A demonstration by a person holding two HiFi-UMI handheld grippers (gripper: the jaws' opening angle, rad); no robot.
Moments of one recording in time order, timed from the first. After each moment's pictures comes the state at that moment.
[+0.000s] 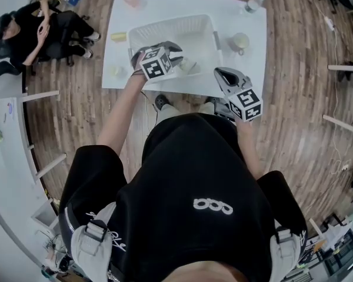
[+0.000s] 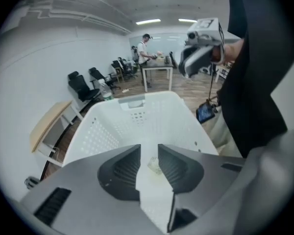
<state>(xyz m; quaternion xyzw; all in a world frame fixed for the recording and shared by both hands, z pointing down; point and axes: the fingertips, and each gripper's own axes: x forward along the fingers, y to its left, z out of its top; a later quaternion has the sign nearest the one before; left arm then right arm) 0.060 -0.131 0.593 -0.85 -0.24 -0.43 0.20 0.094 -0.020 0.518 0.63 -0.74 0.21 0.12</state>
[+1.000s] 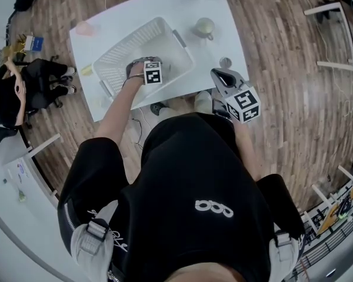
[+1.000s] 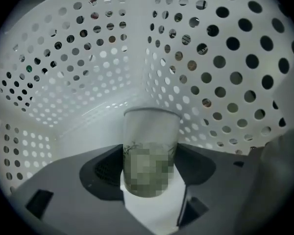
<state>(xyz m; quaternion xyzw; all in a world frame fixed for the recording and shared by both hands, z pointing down) 0.053 -0.101 0.790 -0.63 -0.45 -0.55 0.31 0.145 0.054 0.529 0.74 -0.62 0.26 0.10</state>
